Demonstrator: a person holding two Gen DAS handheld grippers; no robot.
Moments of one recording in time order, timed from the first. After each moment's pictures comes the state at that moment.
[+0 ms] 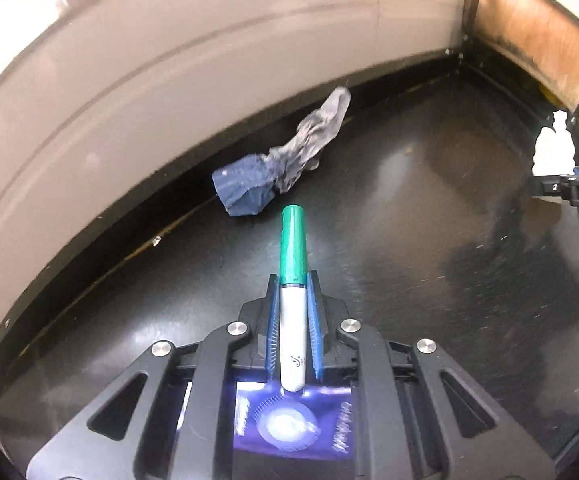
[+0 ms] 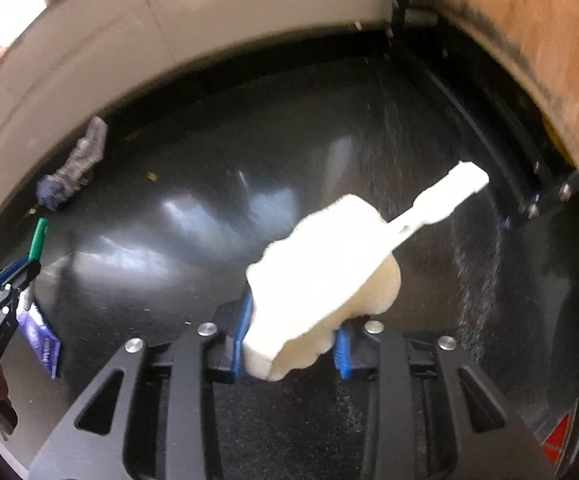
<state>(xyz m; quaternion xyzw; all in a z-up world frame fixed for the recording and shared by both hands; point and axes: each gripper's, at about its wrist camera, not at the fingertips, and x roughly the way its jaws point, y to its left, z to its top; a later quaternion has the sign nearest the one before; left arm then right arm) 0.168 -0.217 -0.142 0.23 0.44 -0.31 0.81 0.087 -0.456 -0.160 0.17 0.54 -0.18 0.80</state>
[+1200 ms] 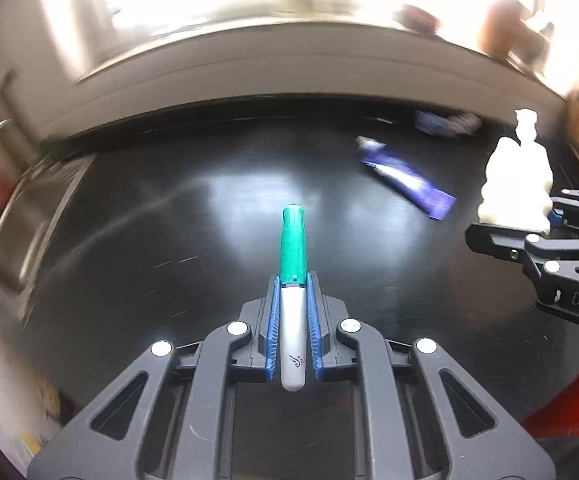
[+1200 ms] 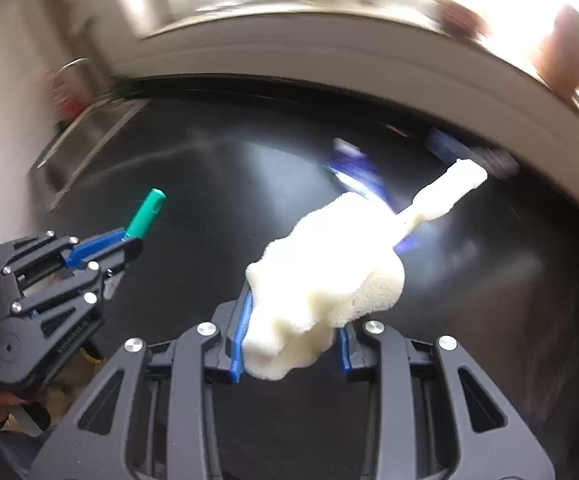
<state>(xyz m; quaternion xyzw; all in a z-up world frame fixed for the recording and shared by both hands) -0.051 0.027 -0.053 0.04 0.46 -0.01 0.89 0.008 -0.109 -0.059 -0.06 0.49 0.24 0.84</state>
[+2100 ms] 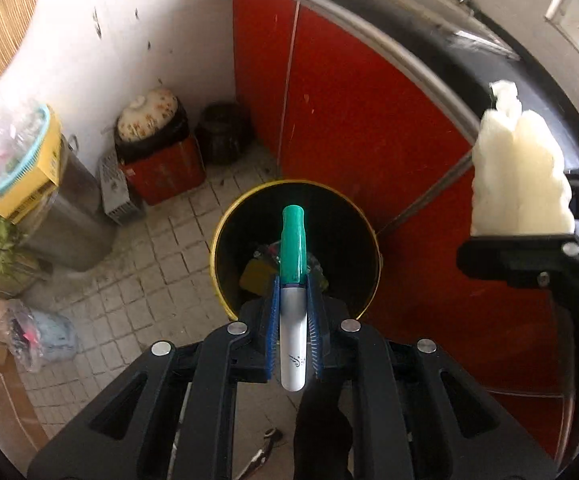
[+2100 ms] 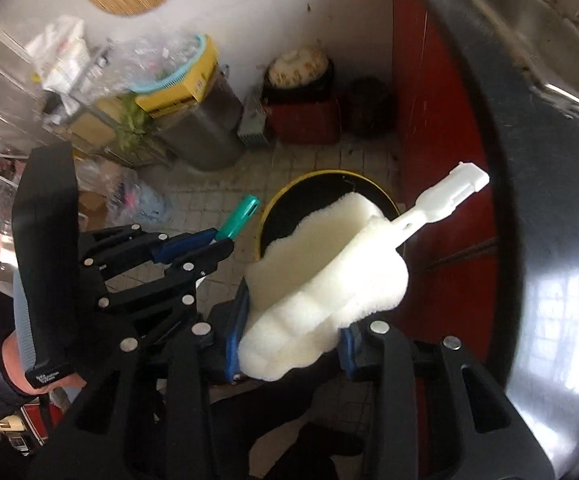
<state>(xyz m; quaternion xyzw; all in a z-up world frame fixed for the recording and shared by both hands) -0.319 0.420 -0.245 -0.29 0.48 0.33 0.76 -0.197 0.424 -0.198 -0.36 0.50 0.60 0.51</state>
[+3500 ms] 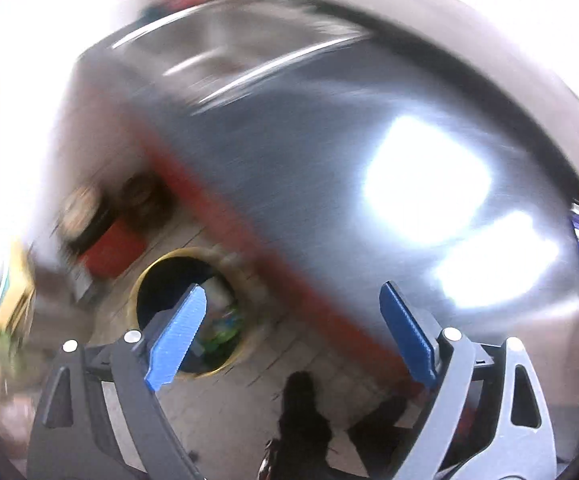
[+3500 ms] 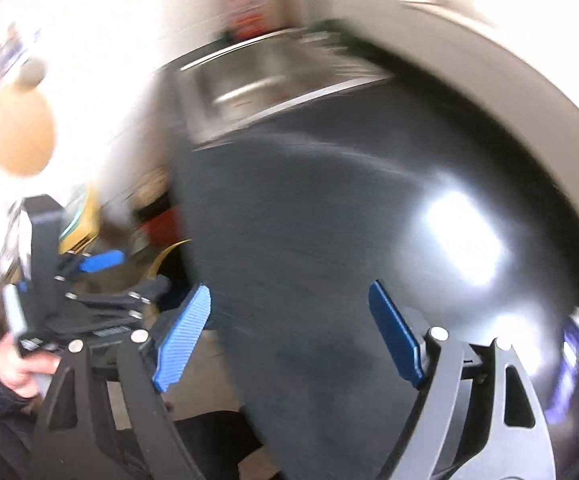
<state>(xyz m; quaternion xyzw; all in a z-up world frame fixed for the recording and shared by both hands) -0.144 0.272 -0.115 -0.15 0.50 0.19 0.83 -0.011 0.090 -0.045 -0.15 0.48 0.37 0.78</state>
